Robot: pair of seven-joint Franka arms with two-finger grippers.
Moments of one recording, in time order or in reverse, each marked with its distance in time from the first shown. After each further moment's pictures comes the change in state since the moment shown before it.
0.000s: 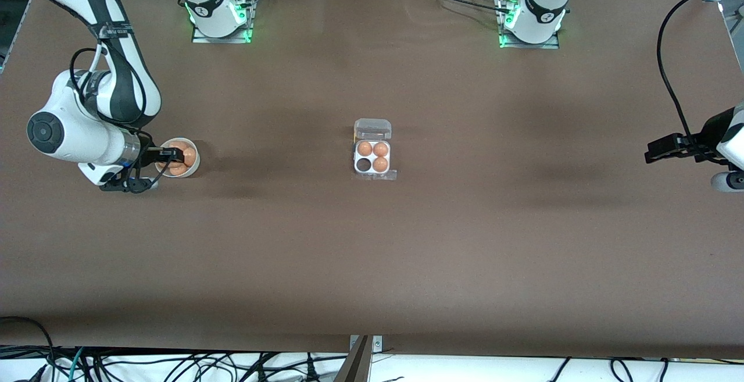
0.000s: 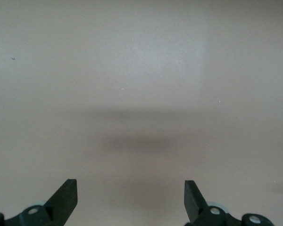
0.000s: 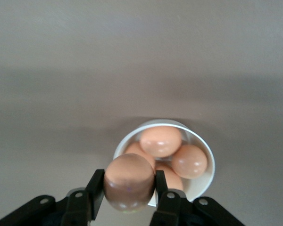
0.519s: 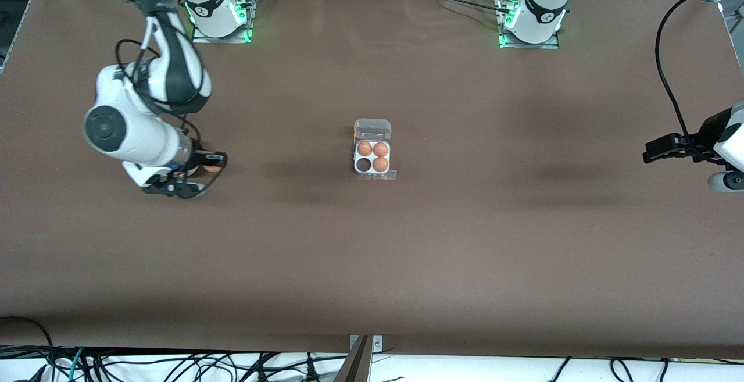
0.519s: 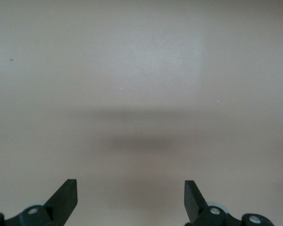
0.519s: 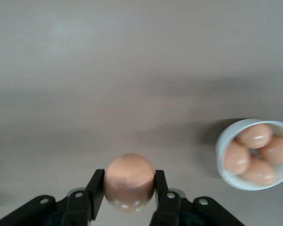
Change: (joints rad) left arm -0.007 0.000 -0.001 0.000 0.000 0.000 0.000; right arm 0.274 0.014 0.007 0.164 0.003 -0.096 0.414
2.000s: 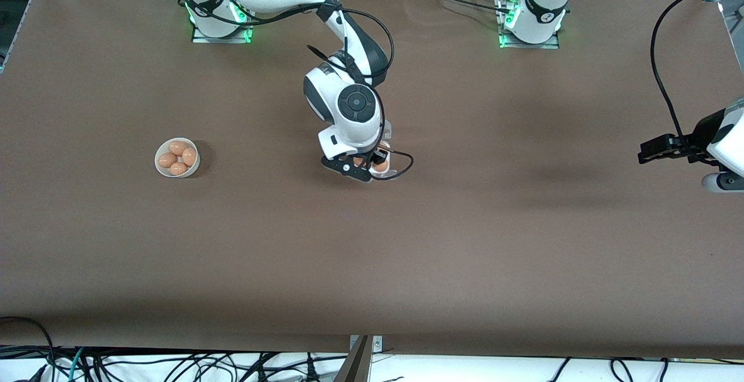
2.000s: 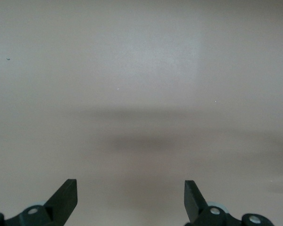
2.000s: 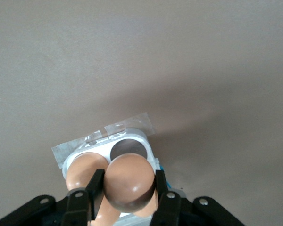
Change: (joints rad) left arm -0.007 0.002 -0.006 0.000 0.000 0.000 -0.015; right arm 0.467 0.438 0.002 0.470 0.000 0.063 0.770
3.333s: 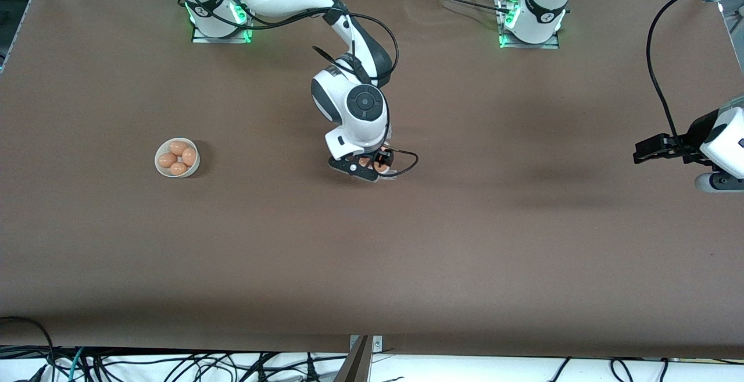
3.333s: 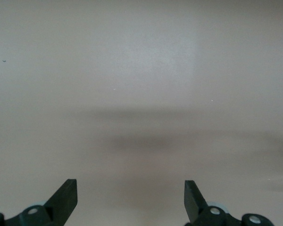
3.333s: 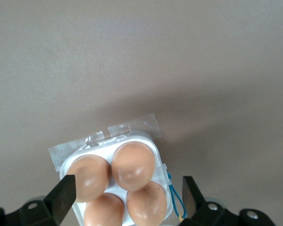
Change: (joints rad) left arm -0.010 0.000 -0.007 0.000 0.000 0.000 -0.002; right arm 0.023 0.029 -0.014 0.006 -0.021 0.031 -0.022
